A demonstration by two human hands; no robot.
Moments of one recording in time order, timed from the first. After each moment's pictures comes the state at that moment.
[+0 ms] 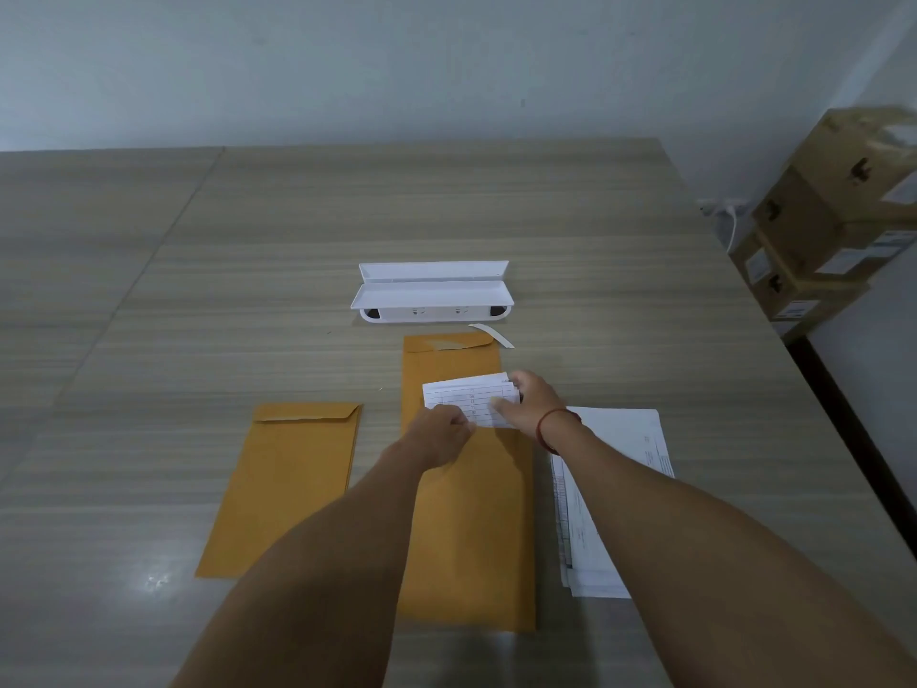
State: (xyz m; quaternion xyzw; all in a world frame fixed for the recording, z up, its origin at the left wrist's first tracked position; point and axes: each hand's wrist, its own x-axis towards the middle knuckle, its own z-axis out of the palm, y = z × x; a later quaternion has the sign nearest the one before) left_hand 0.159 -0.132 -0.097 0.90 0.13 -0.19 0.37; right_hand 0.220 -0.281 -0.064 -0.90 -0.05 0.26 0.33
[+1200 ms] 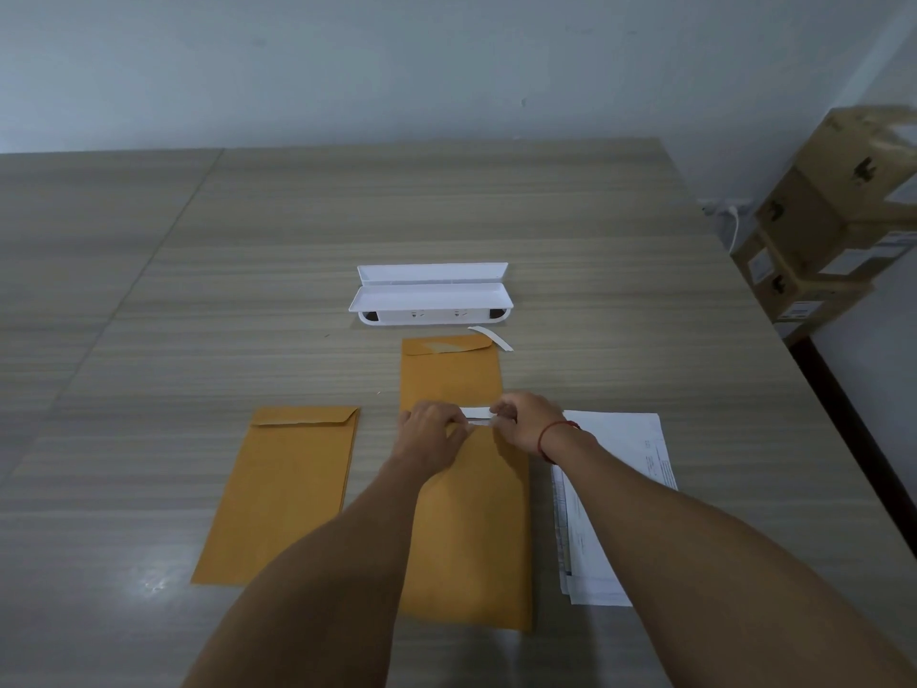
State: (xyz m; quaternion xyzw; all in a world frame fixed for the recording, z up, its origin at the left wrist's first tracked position) left_hand 0.152 -0.132 -0.102 0.96 0.09 -0.05 0.26; right_hand 0.218 -0.289 -0.072 -0.92 -0.14 0.29 0.24
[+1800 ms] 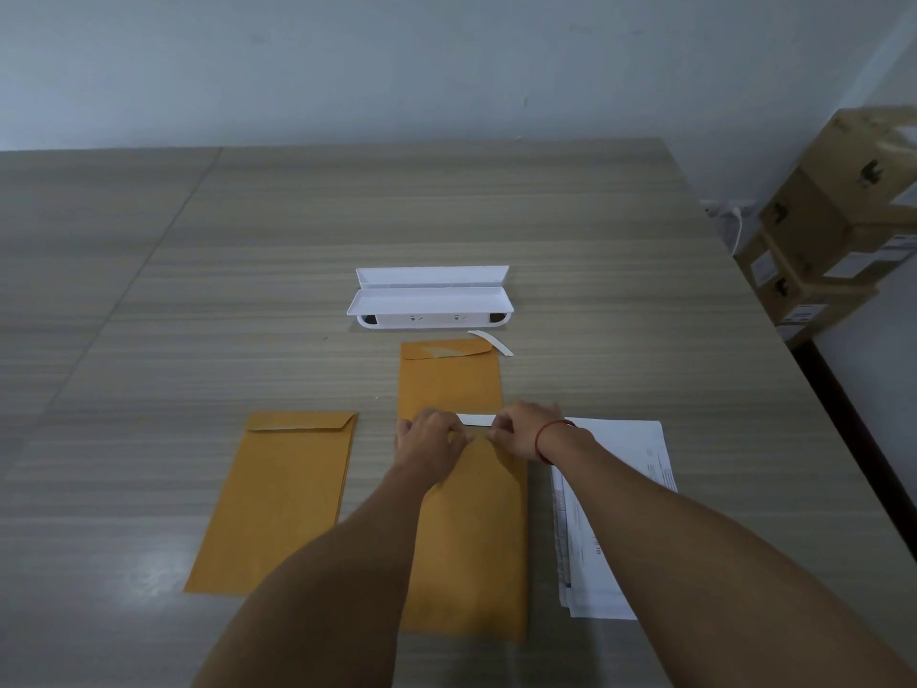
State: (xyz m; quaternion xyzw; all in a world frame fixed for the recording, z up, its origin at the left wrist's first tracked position) left_hand 0.159 -0.135 -0.111 0.96 0.12 -0.07 0.25; right_hand 0.228 -0.285 -0.068 -0.92 -0.20 0.32 0.10
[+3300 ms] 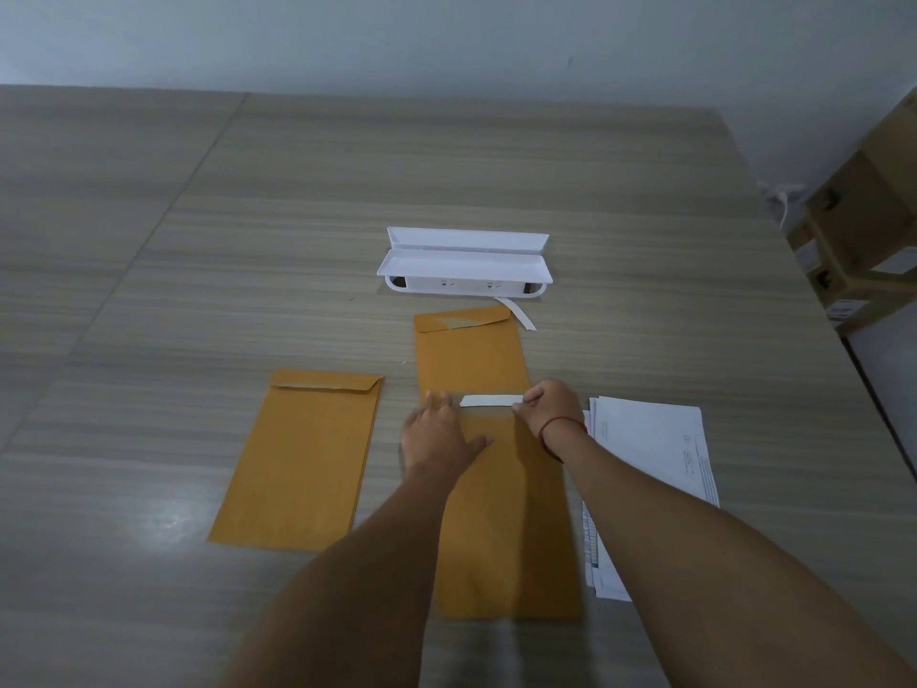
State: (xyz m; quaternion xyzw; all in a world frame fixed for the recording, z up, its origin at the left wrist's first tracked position) left_hand 0.128 -0.137 -0.118 0.96 0.22 -0.13 0.13; right_hand 0.220 -0.259 -0.125 -0.93 0.03 0.21 0.28
